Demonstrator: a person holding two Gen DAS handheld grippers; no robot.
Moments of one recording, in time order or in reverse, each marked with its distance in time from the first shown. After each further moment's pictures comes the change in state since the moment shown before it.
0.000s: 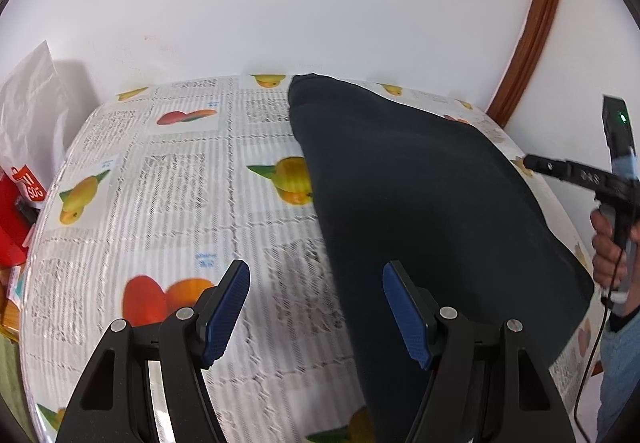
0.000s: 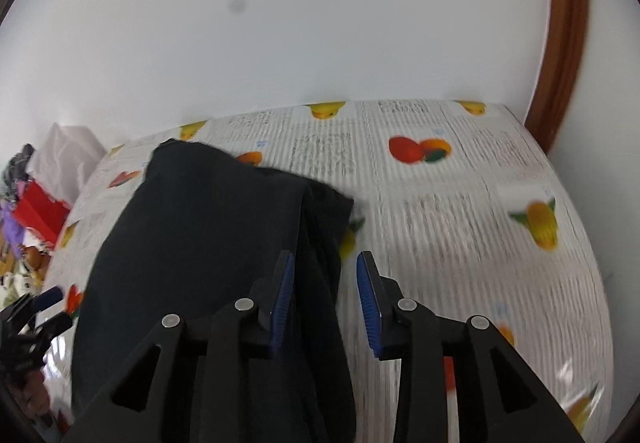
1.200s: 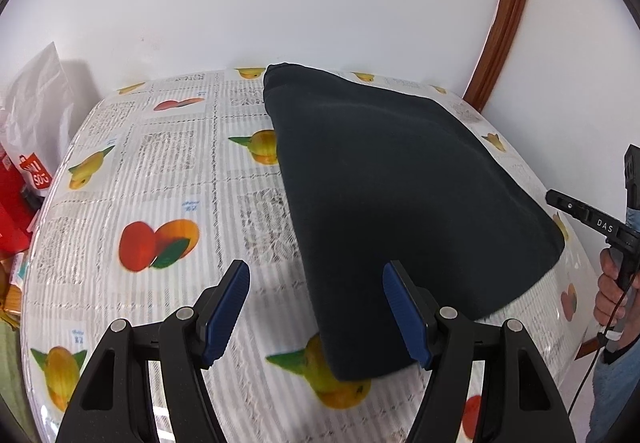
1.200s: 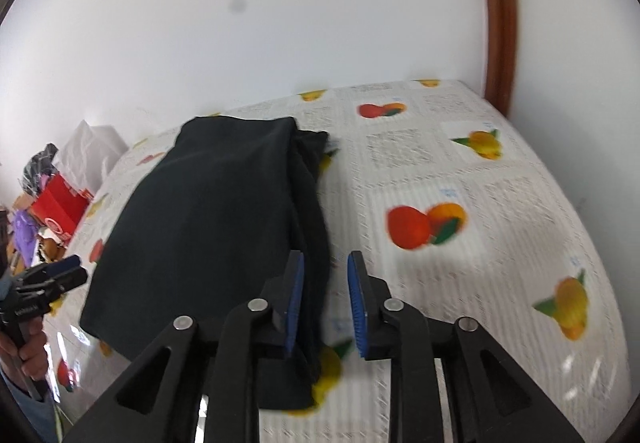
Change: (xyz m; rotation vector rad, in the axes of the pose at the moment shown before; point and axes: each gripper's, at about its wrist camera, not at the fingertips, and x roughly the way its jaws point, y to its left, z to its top) left arm -0.044 -0.026 -0.045 0.034 -0.004 -0.008; right arm -0.082 -0.026 -0.107 0.048 -0.081 -0.056
